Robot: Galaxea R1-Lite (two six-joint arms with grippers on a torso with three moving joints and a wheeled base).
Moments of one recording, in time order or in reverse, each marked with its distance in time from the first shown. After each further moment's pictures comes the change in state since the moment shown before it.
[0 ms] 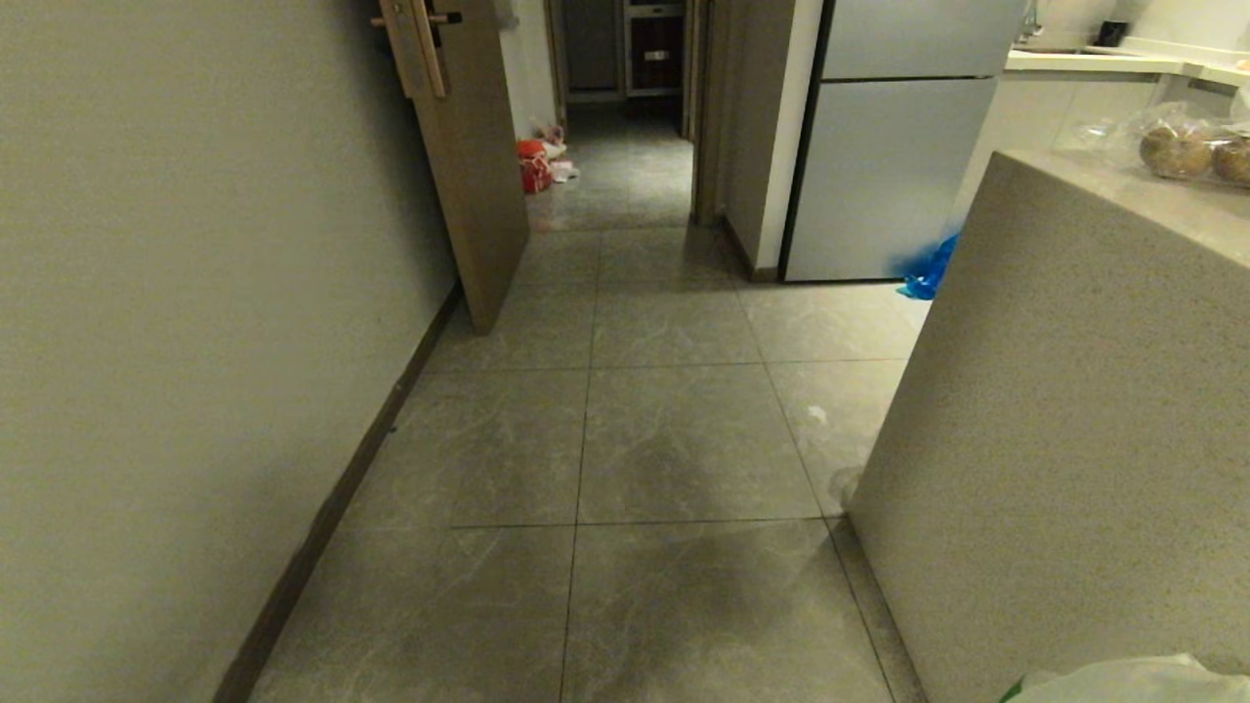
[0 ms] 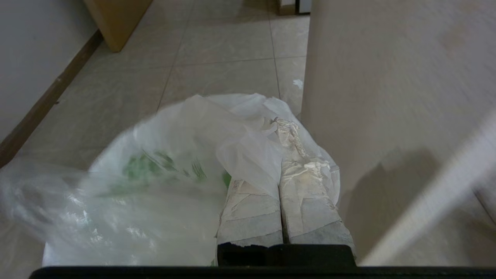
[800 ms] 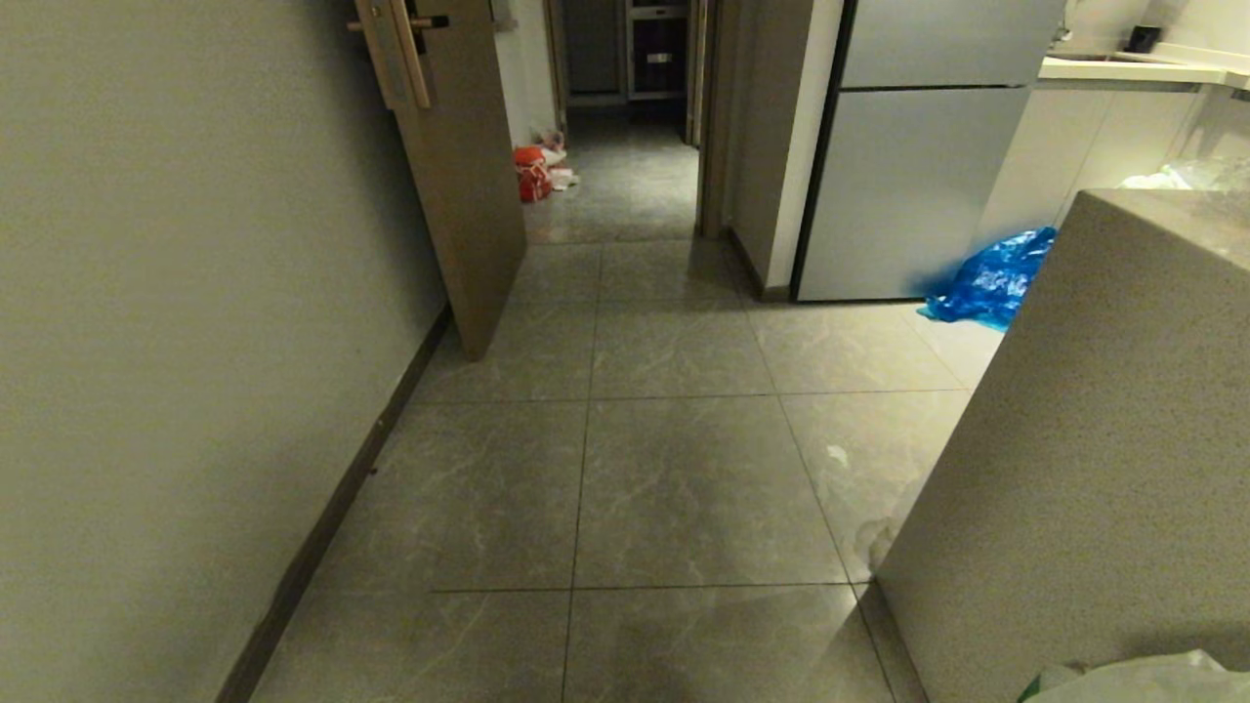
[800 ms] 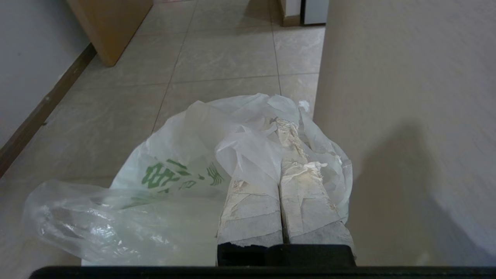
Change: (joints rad) left arm 0.000 0.000 0.000 0.001 0.000 0.000; right arm 0.000 0.000 0.000 0.000 0.000 0.001
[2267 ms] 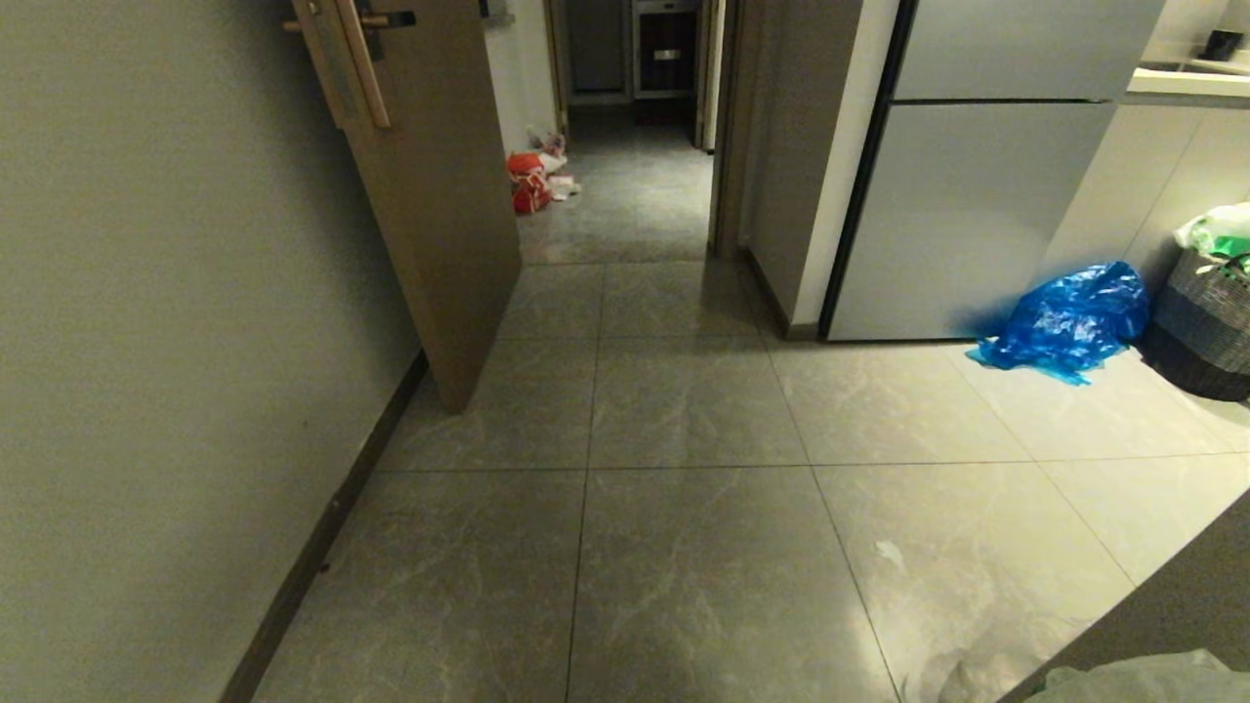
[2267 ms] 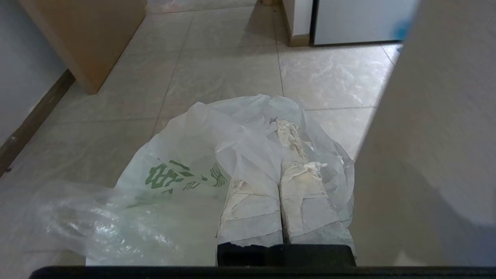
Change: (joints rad) left arm 0.000 0.000 0.000 0.000 0.000 0.000; right arm 0.000 0.000 0.000 0.000 0.000 -0.001
